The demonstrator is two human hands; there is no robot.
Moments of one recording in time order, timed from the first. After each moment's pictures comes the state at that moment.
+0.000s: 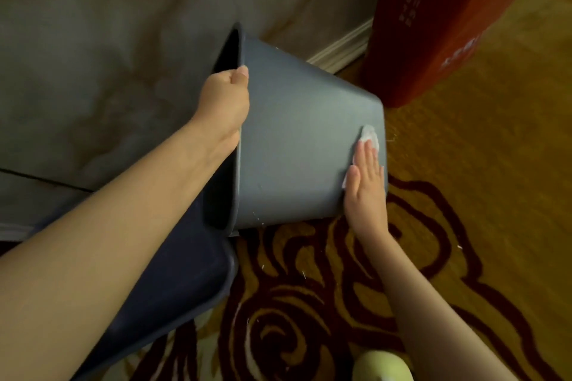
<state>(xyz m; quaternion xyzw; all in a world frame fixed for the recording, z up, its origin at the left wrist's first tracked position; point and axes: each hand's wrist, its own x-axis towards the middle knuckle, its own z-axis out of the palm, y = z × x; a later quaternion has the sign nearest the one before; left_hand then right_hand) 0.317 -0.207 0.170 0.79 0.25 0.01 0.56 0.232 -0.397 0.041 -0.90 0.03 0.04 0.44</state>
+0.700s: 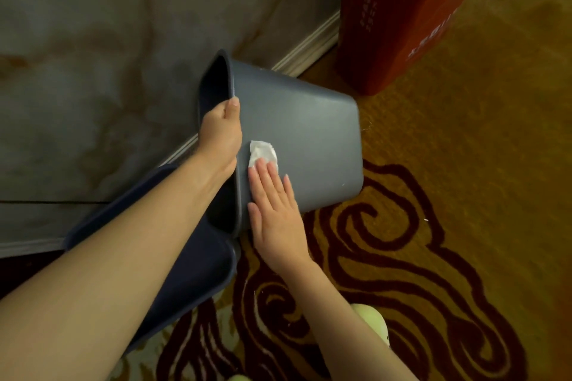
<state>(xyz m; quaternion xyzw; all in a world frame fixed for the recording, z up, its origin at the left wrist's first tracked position) 0.319 -0.247 0.204 0.79 0.30 -0.04 0.53 0.191 -0.327 0.135 -0.89 -0.13 0.07 0.43</state>
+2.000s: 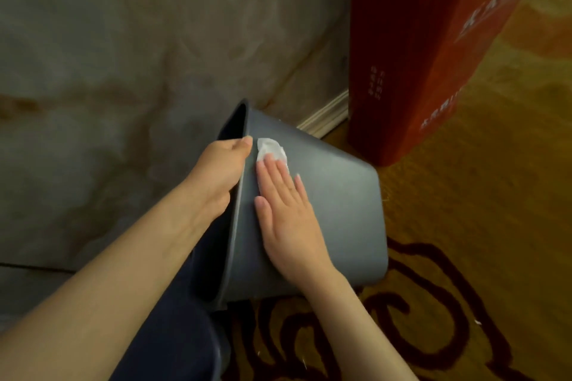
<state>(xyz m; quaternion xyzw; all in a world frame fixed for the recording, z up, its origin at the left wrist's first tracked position) 0.346 -0.236 0.189 0.80 0.24 -0.05 0.55 0.285 -0.339 0.122 -0.86 -0.20 -0.03 0.46</state>
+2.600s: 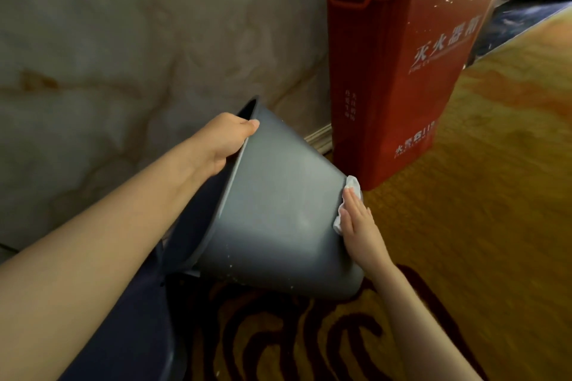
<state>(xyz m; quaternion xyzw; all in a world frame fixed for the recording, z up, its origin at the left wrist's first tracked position) 0.353 -0.263 0.196 0.87 0.10 -0.02 0.48 0.305 -0.474 0.016 -0.89 -0.08 0.01 0.46</state>
